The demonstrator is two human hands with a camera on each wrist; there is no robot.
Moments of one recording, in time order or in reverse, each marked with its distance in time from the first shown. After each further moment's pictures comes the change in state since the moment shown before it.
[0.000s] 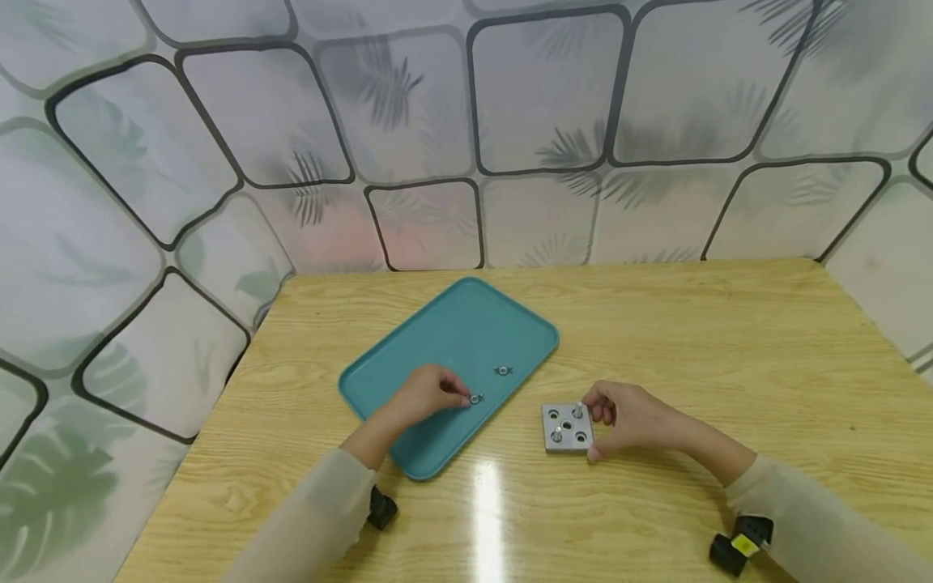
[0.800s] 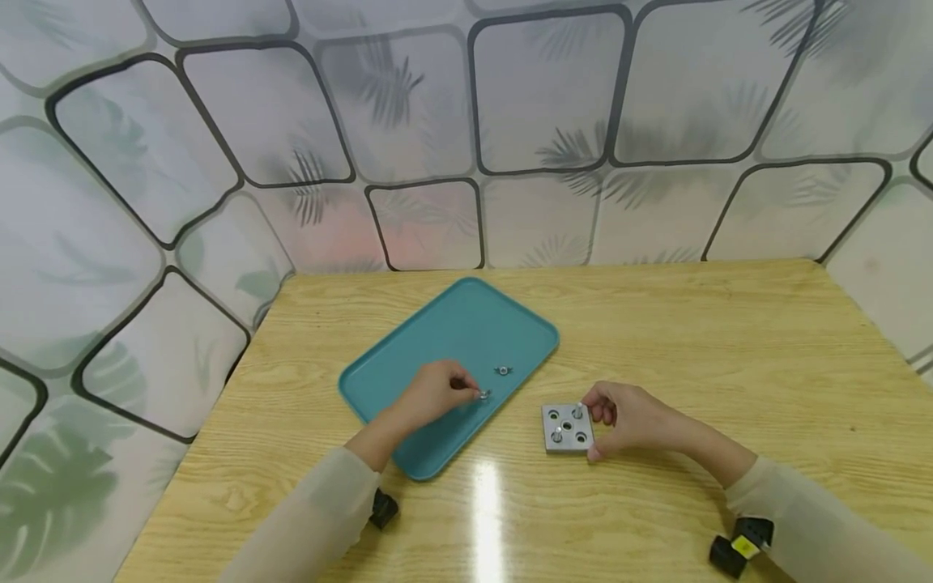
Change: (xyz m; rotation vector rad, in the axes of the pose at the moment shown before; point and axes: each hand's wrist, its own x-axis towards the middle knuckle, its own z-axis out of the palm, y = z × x) left_hand -0.005 0.017 0.005 0.080 0.073 0.160; right_hand 0.000 0.000 0.000 0.014 0.000 -0.009
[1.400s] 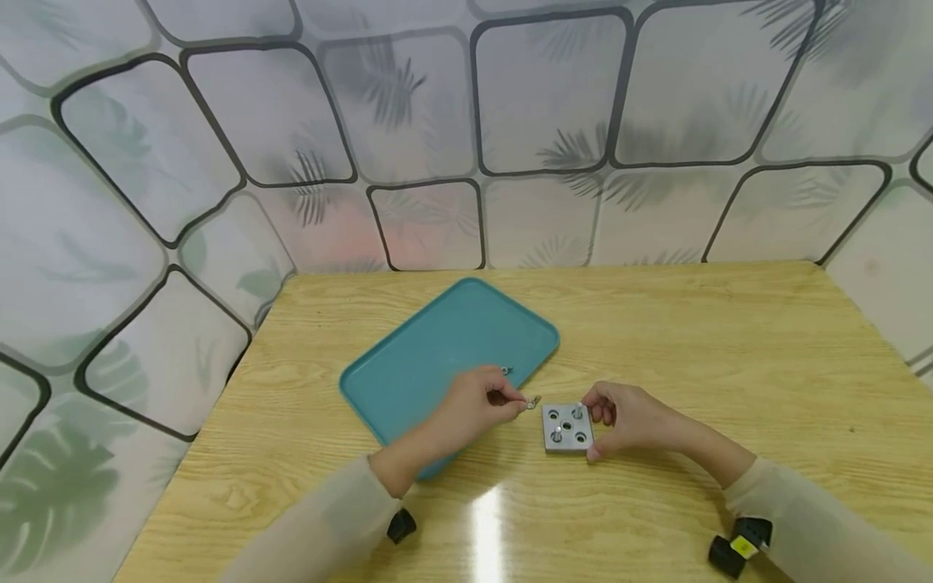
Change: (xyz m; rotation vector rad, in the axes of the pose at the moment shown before) left_hand -0.015 0.051 0.025 -0.215 0.050 0.192; right_hand 0.000 0.004 0.001 -0.010 0.001 -0.007
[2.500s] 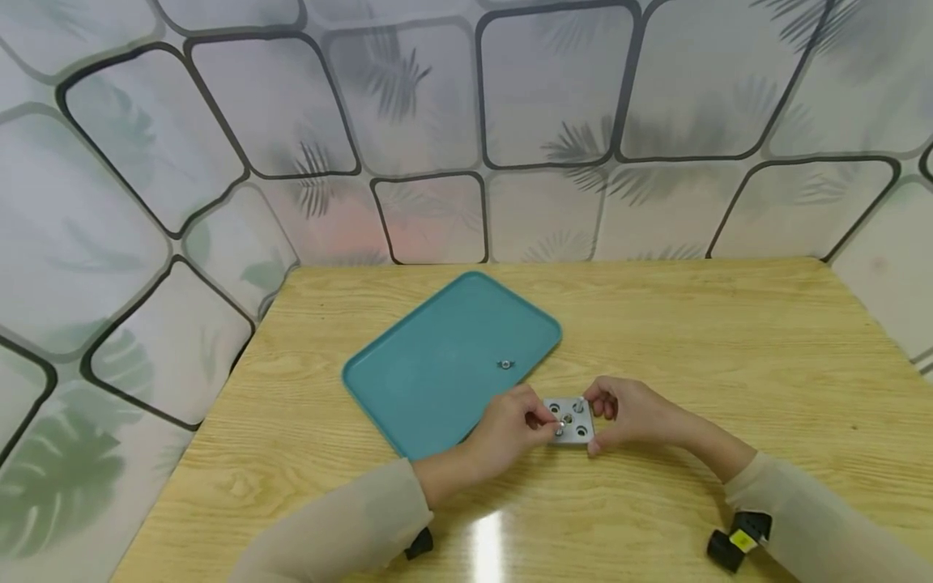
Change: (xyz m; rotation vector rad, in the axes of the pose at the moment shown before) left_hand -0.002 -0.002 0.054 0.040 0.046 0.029; right_hand 0.001 -0.001 0.000 0.004 -0.004 0.009
